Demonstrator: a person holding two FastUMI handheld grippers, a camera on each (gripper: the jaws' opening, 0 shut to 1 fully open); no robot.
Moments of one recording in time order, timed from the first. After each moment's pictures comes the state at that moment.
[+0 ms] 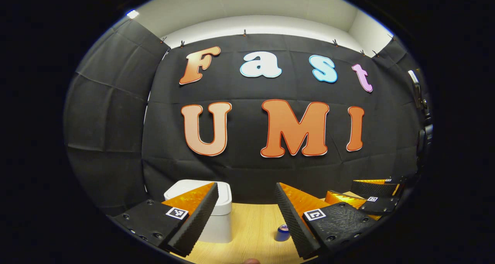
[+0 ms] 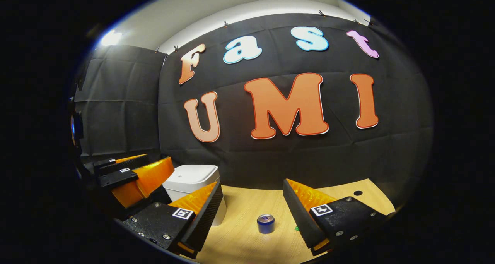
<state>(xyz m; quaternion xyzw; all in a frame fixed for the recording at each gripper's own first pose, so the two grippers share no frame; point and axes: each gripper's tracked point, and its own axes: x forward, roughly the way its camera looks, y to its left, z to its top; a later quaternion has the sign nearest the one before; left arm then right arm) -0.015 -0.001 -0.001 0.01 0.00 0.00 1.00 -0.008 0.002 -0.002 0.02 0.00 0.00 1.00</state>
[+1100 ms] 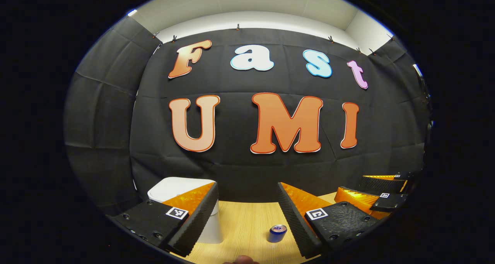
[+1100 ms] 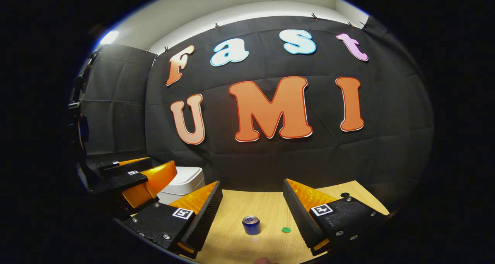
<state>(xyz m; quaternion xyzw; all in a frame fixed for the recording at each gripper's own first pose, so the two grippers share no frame) 0.013 -0.023 -0.014 0.01 0.01 -0.03 1.00 -0.016 -0.024 0.000 0.01 -0.01 -0.04 1.00</state>
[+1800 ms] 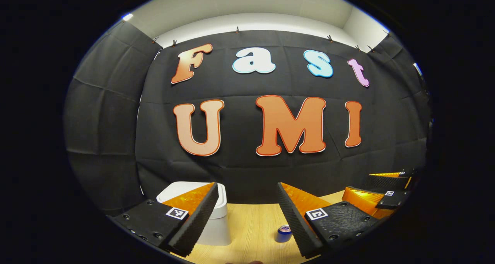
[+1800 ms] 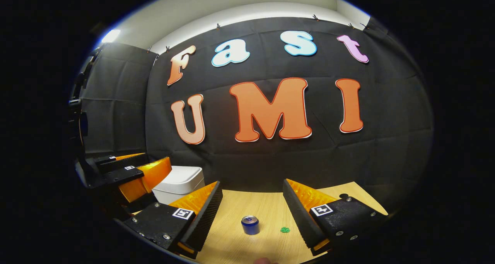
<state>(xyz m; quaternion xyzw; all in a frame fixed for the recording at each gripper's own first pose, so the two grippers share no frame) 0.007 -0.006 -0.006 0.02 0.01 -0.01 1.00 -0.019 -0.023 -0.001 0.01 -0.01 -0.05 1.00</state>
